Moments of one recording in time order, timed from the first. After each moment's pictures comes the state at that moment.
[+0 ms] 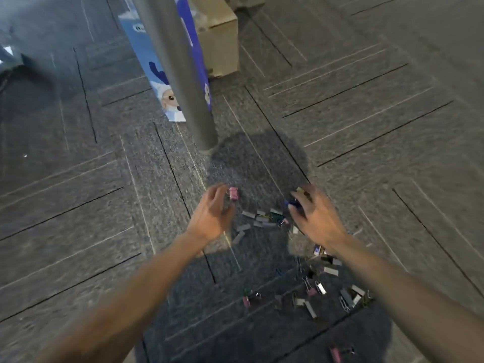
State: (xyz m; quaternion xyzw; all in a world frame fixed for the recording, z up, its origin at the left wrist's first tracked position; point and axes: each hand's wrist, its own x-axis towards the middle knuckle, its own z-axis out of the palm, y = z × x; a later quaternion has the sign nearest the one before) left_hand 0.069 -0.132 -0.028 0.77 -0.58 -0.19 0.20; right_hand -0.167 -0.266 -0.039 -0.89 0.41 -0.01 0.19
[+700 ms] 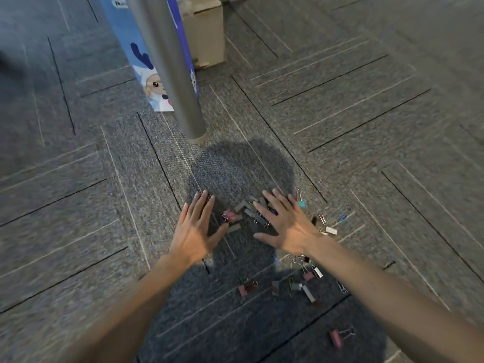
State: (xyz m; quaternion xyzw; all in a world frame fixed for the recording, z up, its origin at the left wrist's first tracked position) left_hand 0.062 -0.071 -0.082 0.77 -0.62 -0.10 0.15; right_hand -0.155 -0.211 -0.059 -0.94 0.27 0.15 0.14
